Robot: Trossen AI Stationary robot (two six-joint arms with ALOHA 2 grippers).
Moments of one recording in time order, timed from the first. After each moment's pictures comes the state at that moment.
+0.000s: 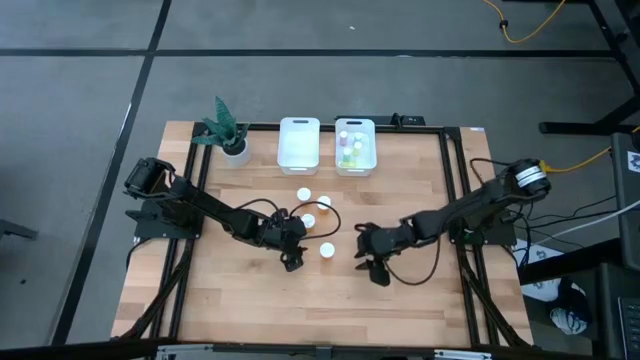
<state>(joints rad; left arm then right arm) -0.29 1.66 0.86 -0.14 -0.33 -0.59 0.34 1.55 0.69 0.08 -0.04 0.45</state>
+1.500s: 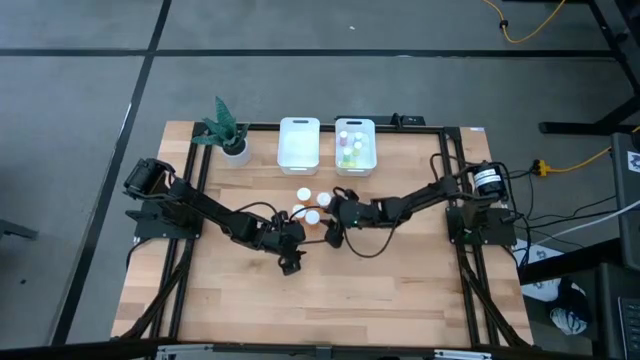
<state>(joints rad) -0.32 1.66 0.86 -0.15 -0.34 -0.57 0.08 1.87 0.87 0.33 0.26 0.42</state>
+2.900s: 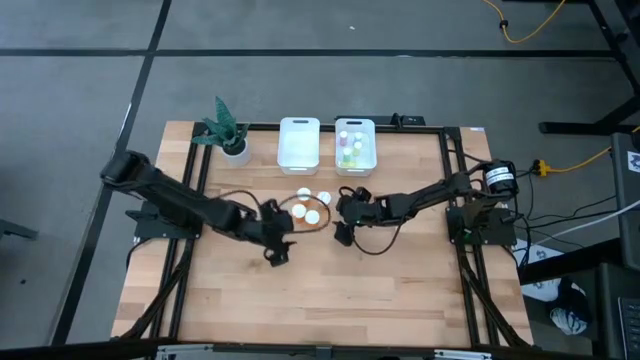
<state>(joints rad) -0.32 1.42 0.88 -0.39 -0.40 -0.50 0.08 1.78 0.87 0.02 0.32 0.41</state>
